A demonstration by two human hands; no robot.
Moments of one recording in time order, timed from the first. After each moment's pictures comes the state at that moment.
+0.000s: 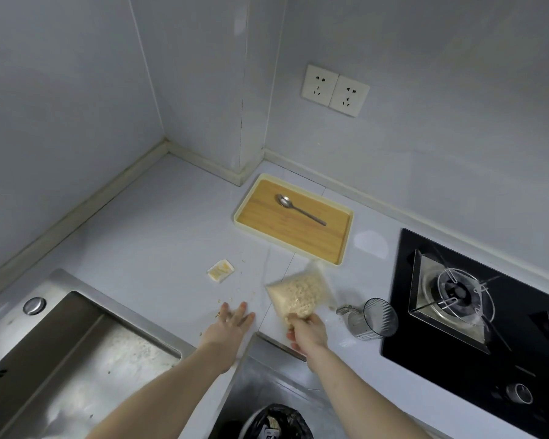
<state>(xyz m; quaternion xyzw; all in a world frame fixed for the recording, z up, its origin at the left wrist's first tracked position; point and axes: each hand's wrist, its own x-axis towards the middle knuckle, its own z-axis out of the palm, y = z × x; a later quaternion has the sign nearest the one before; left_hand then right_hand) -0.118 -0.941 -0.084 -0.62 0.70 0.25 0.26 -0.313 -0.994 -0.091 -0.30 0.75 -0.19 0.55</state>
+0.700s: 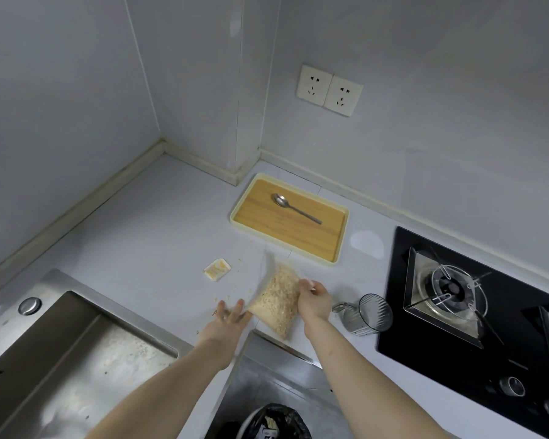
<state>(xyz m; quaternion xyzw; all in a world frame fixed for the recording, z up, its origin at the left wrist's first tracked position) -0.122 -0.940 -0.087 -0.62 0.70 0.25 0.26 -0.299 -1.037 -0.067 -0.31 0.75 -0.35 0.46</state>
